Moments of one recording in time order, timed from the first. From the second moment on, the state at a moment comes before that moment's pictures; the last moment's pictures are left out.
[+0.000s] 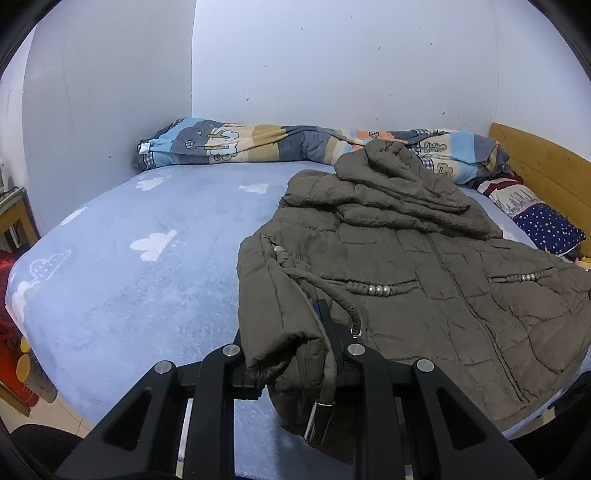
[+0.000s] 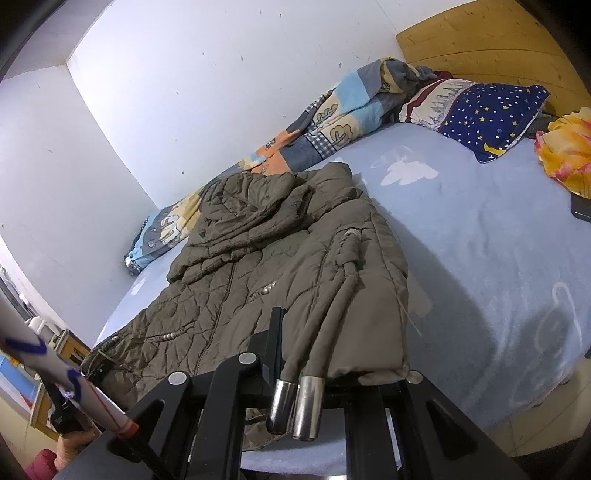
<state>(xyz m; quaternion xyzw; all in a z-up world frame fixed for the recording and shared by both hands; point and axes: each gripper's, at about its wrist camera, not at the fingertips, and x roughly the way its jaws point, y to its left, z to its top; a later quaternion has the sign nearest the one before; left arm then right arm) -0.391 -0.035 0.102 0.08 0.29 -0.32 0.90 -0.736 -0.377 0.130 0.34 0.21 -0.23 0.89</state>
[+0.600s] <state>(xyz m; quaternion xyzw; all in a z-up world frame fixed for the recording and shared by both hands) -0.376 -0.023 0.129 0.05 0.28 -0.32 0.90 -0.737 -0.385 0.165 0.33 0.19 -0.21 0.90</state>
